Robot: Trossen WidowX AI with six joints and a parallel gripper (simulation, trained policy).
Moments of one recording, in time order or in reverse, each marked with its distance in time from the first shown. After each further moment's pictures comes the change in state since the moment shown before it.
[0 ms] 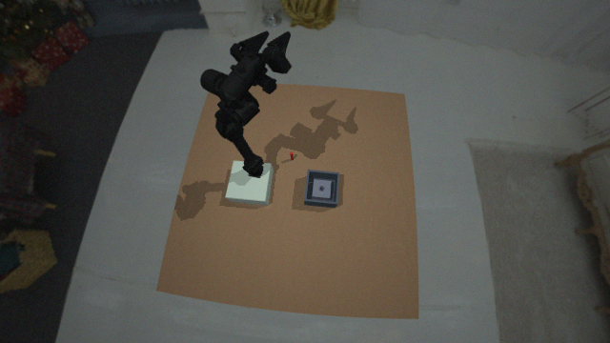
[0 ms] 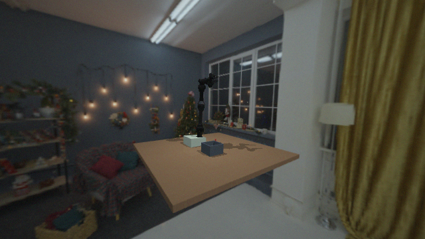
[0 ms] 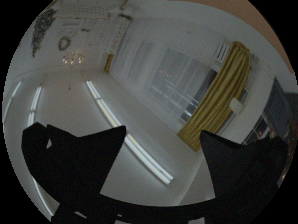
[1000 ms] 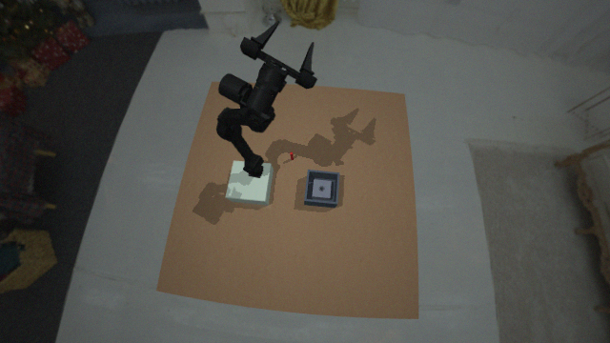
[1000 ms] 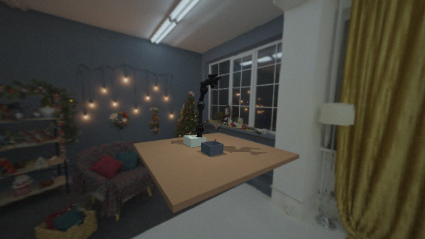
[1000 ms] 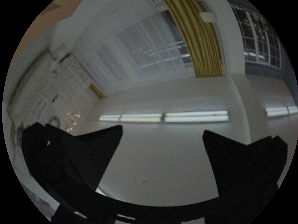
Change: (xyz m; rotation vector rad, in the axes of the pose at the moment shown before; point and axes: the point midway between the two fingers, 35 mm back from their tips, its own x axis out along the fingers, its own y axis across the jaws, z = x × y) arm 0.008 0.052 0.010 0.917 0.309 -0.038
